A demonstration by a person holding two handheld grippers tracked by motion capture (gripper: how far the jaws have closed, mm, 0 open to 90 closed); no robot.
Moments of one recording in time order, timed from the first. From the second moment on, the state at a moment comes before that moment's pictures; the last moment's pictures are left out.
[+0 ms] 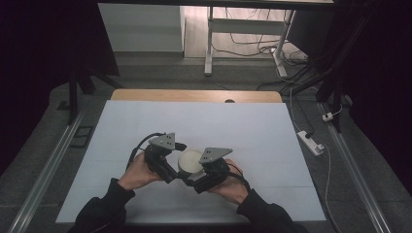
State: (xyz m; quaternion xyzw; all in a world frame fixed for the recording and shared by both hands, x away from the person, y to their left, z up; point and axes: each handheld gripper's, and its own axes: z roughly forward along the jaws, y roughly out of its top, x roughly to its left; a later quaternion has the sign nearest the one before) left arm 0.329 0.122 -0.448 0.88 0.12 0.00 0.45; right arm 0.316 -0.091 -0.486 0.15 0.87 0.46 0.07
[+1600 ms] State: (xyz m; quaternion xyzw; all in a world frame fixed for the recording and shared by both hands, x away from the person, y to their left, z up) left arm 0.319 0.110 -0.440 0.89 0.13 0.04 0.44; right arm 0.315 -0.092 -0.485 0.15 0.87 0.46 0.07
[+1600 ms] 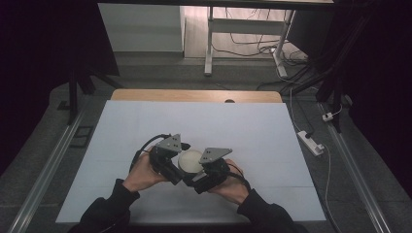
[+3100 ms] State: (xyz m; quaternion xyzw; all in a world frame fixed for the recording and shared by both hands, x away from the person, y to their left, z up) left arm 0.308 0.107 -0.432 0.90 0.10 0.05 0.42; right arm 0.313 -0.093 -0.482 0.13 0.87 0.46 0.07
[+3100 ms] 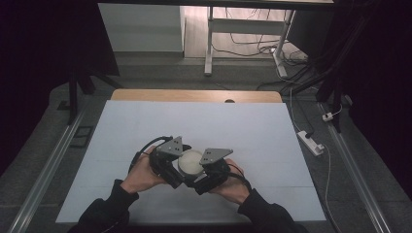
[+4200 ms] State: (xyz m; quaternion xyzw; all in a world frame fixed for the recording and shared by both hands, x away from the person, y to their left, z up) left arm 0.310 0.094 -0.437 0.87 0.21 0.08 0.44; right arm 0.315 -0.090 -0.483 0.17 0.87 0.44 0.11
